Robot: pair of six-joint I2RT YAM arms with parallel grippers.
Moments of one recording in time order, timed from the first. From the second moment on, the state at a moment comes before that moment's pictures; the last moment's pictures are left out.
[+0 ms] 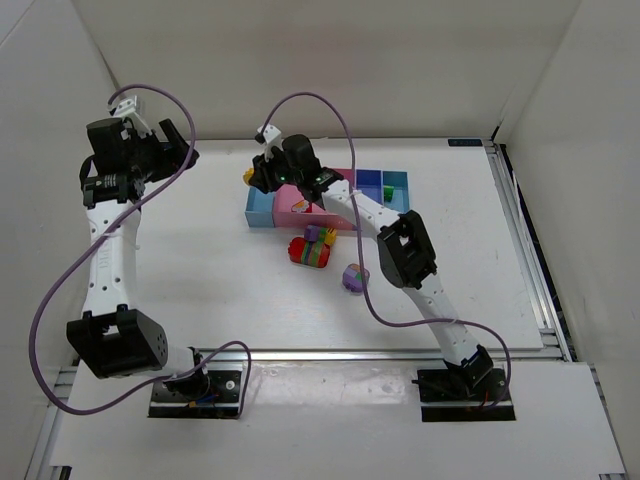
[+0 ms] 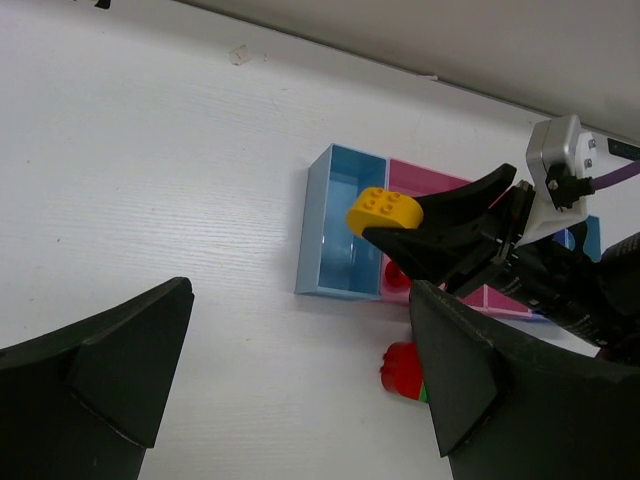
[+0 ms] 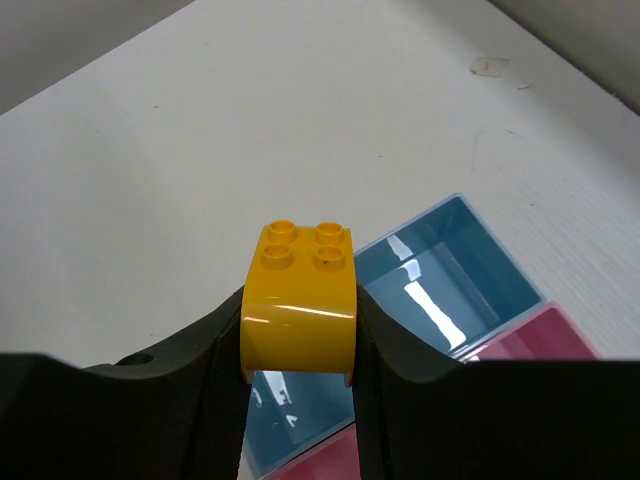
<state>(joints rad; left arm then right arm) 0.20 1.40 1.52 -0.56 0.32 -0.25 0.75 2.50 2.26 -0.06 -0.34 0.05</state>
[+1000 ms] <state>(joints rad) 0.16 1.42 1.52 -0.56 0.29 -0.24 0.75 2.51 2.25 -0.14 -0.22 -0.03</state>
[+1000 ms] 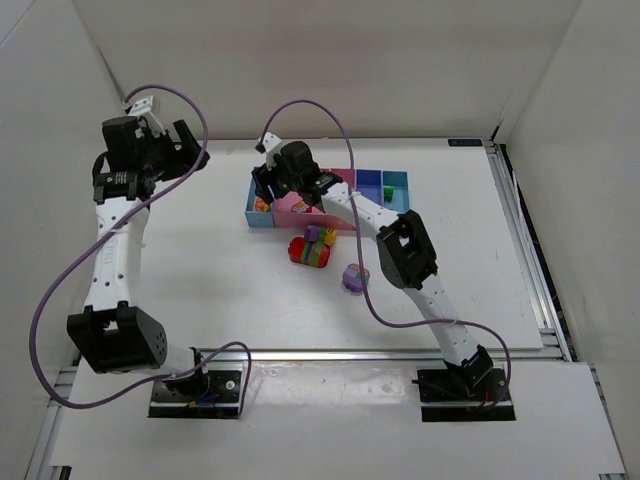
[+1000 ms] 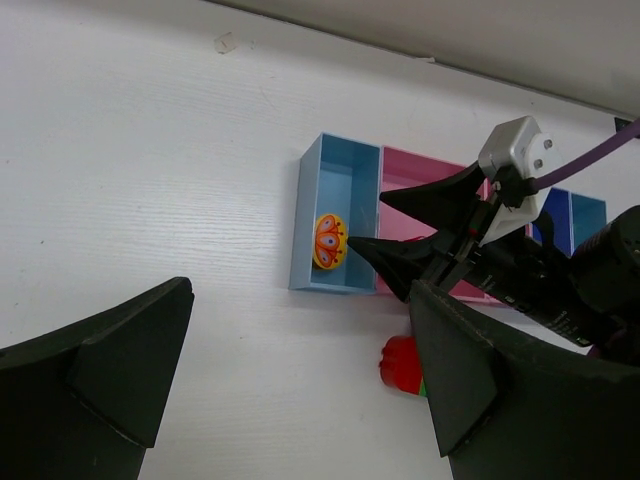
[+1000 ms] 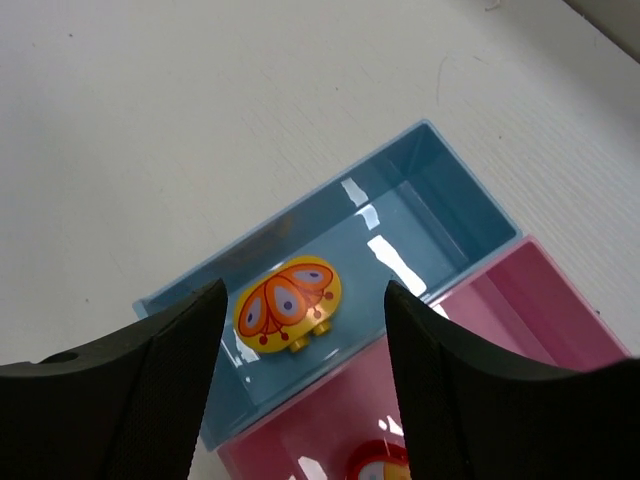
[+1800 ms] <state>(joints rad) -0.03 1.25 1.41 -0.67 0.71 0.04 0.42 1.52 1.47 -0.48 -0.34 -0.32</state>
